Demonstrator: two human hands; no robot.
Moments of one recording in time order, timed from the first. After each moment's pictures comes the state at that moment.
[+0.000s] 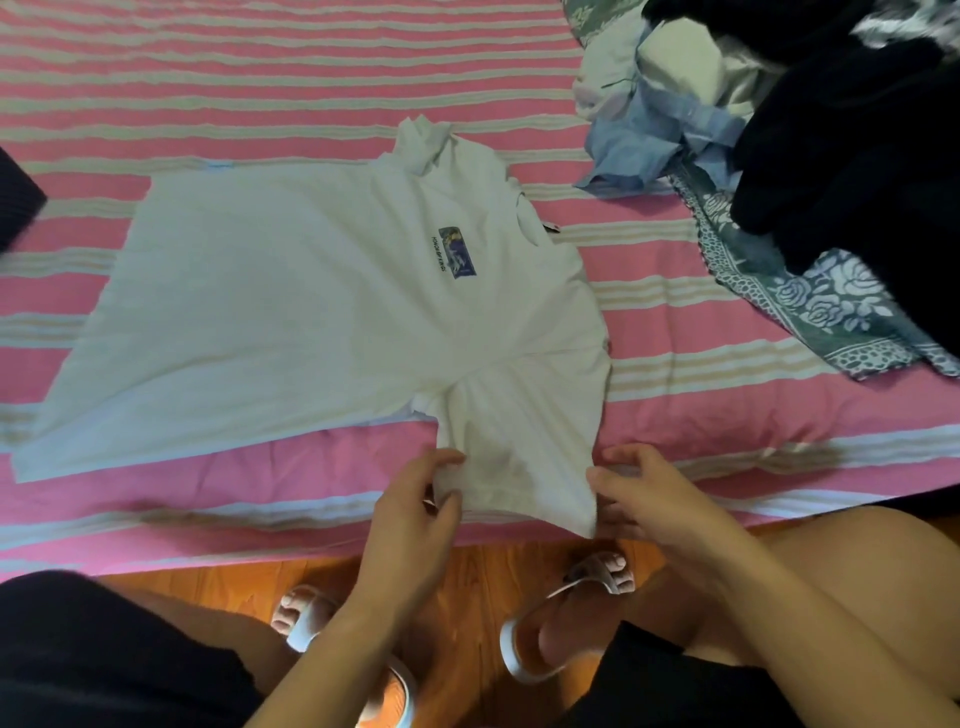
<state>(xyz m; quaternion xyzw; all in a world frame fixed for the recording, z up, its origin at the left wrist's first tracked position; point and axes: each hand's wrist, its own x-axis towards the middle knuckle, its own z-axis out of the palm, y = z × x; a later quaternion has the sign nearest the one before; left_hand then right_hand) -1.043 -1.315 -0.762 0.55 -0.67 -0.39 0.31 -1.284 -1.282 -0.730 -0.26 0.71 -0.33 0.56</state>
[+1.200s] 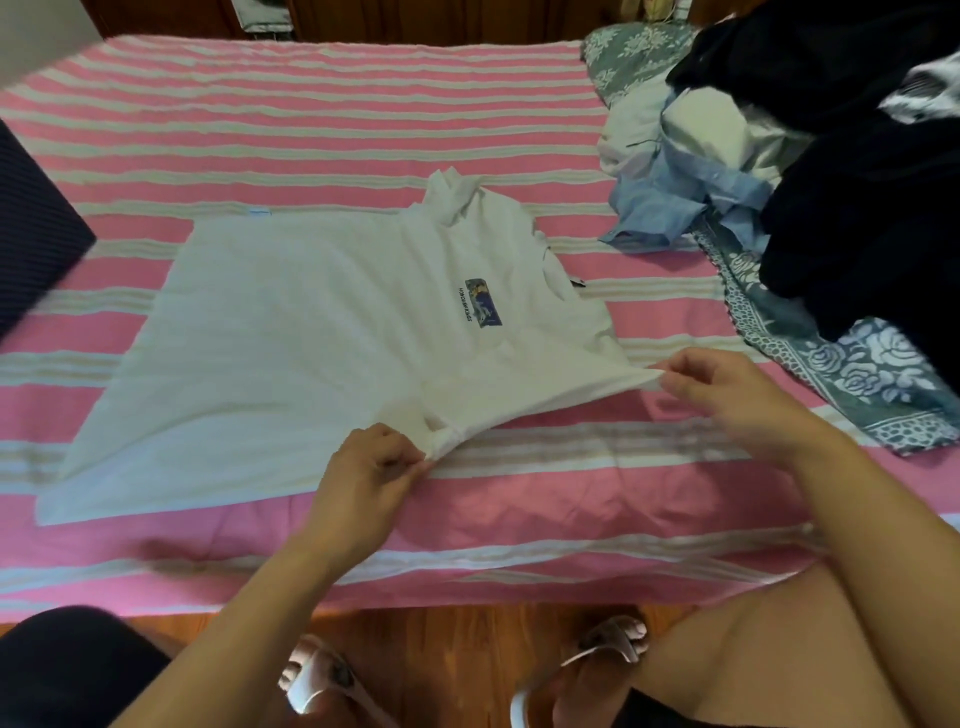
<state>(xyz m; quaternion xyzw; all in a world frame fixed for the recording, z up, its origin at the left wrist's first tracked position) -0.995 -1.420 -0.743 0.52 -0.77 -0.24 0.27 -1.382 -1.406 -0.688 -0.56 0.65 -0.34 0.38</state>
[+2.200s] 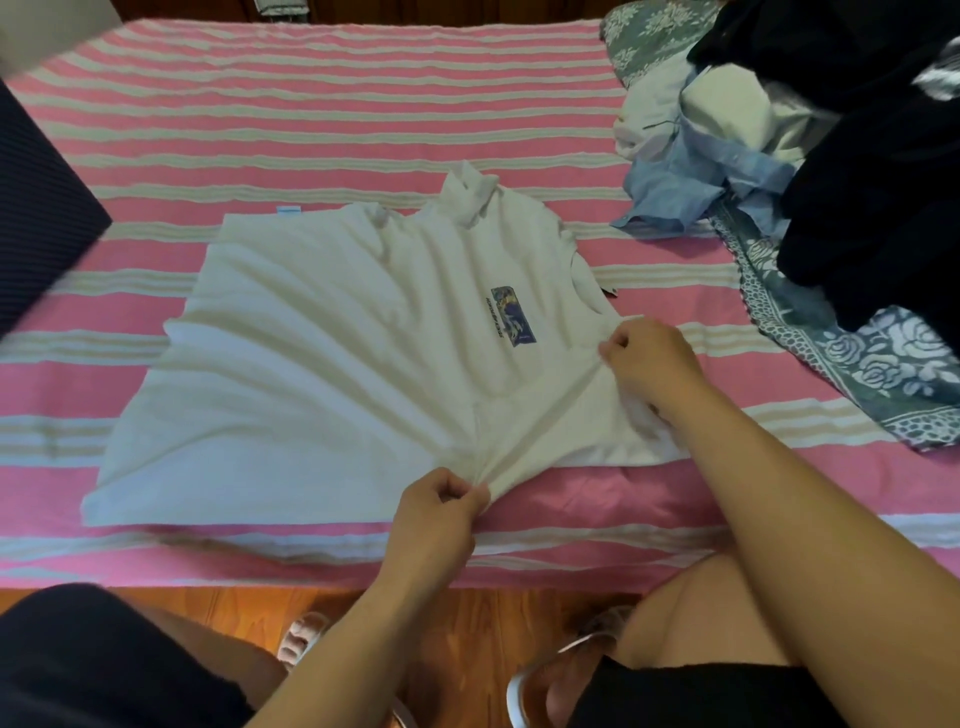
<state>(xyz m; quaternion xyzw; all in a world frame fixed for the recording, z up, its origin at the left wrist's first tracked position) -1.069 -1.362 -0.743 0.67 -0.44 -0.52 0.27 -1.327 -1.468 -0.709 -0.56 0.79 -0.18 0.19</state>
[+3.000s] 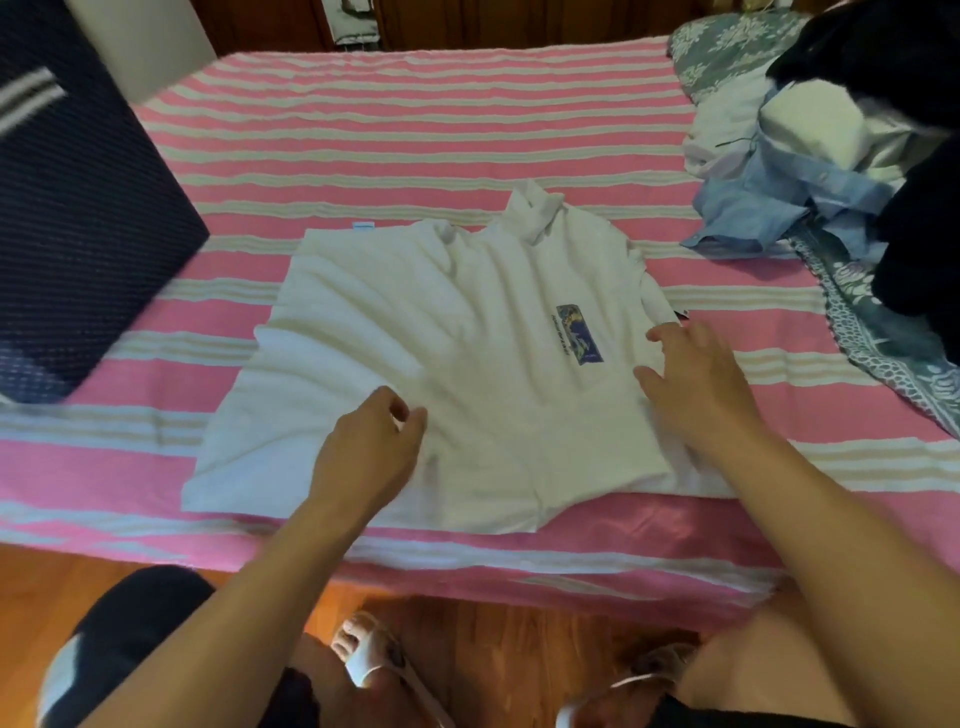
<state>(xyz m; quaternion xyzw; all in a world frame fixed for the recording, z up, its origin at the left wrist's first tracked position) -0.967 -1.433 -0.699 0.73 -0.63 -0.20 0.17 -1.293 -1.457 -0.705 -0.63 0.75 -0.18 0.09</state>
